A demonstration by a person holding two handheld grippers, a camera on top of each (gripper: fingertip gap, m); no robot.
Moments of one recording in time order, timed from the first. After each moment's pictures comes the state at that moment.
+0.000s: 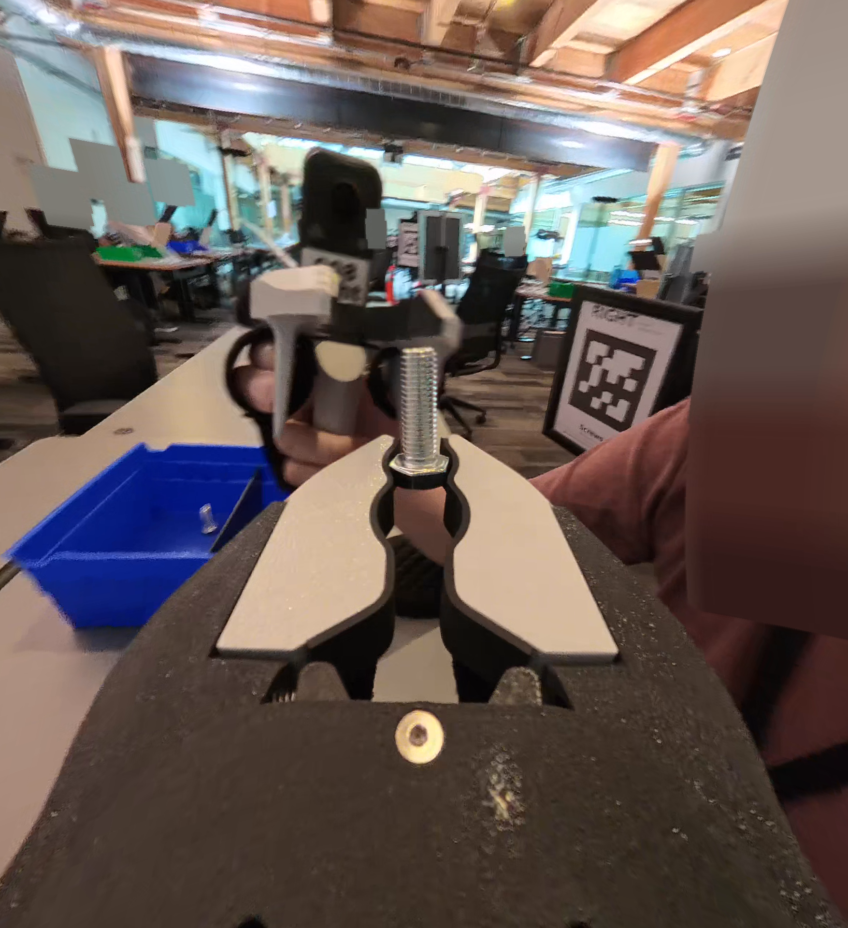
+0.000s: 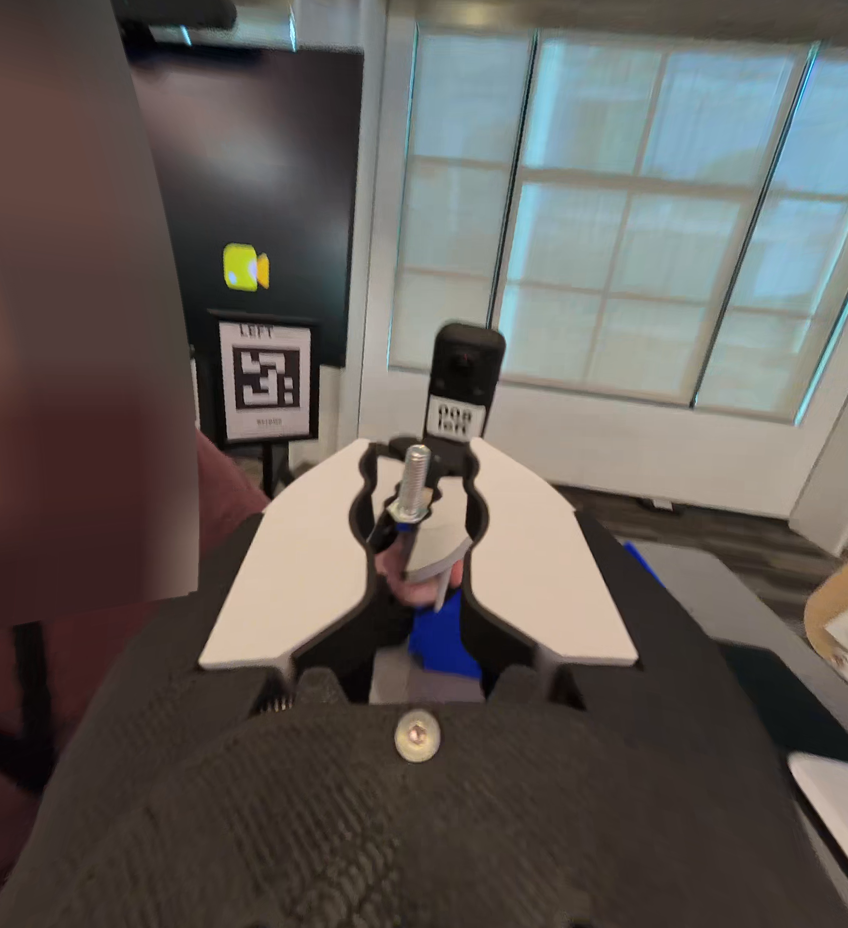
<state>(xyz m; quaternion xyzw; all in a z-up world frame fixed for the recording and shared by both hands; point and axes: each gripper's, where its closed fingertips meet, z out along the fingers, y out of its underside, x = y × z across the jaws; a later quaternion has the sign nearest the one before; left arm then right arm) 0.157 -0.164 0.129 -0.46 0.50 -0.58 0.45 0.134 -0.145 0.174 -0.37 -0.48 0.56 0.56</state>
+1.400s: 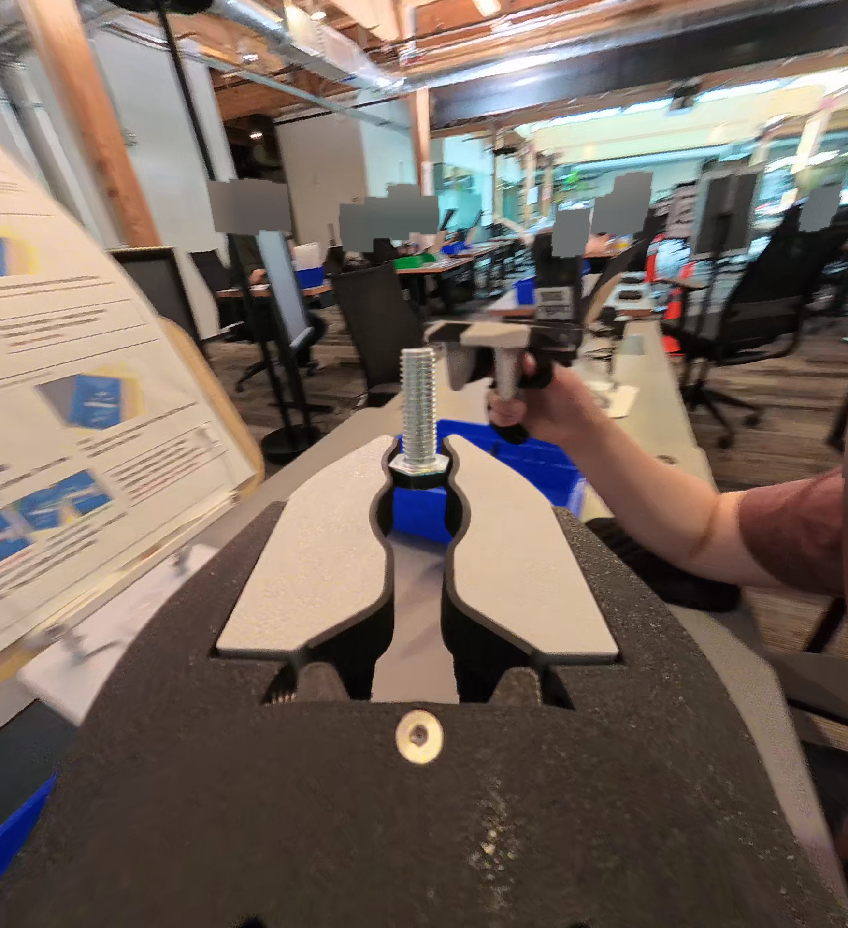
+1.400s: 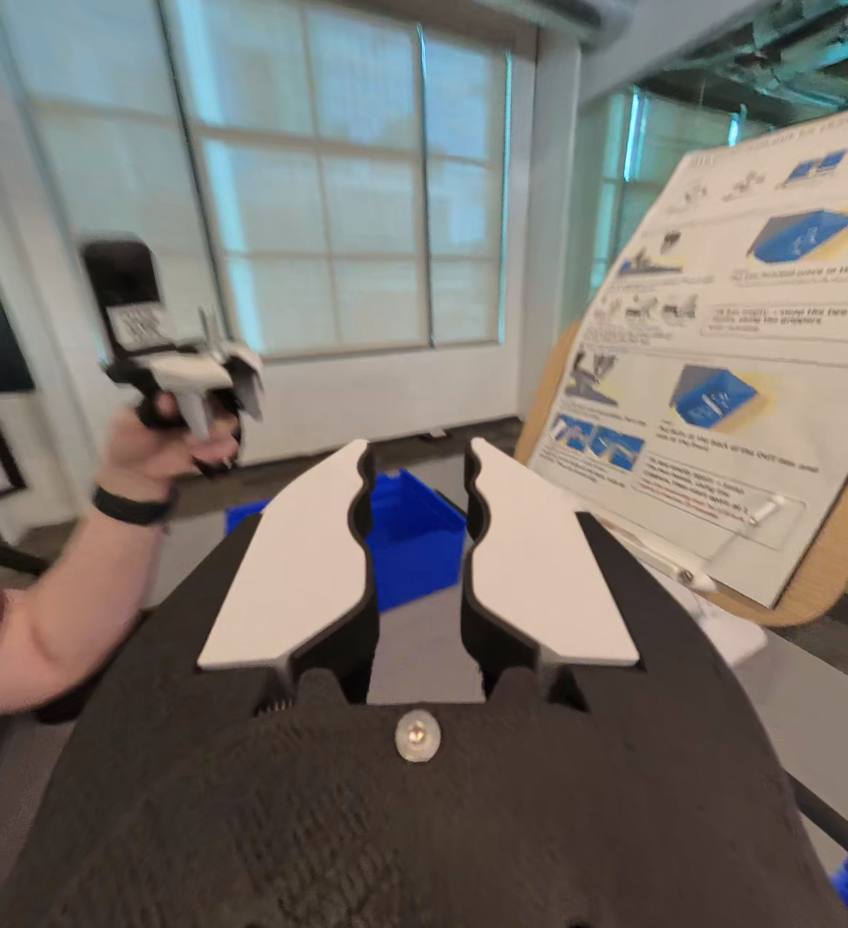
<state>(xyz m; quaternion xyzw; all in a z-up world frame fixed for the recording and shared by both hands) 0.040 -0.090 0.173 -0.56 0.41 -0.38 0.61 0.187 -0.037 0.163 -0.54 -0.31 0.42 0.66</state>
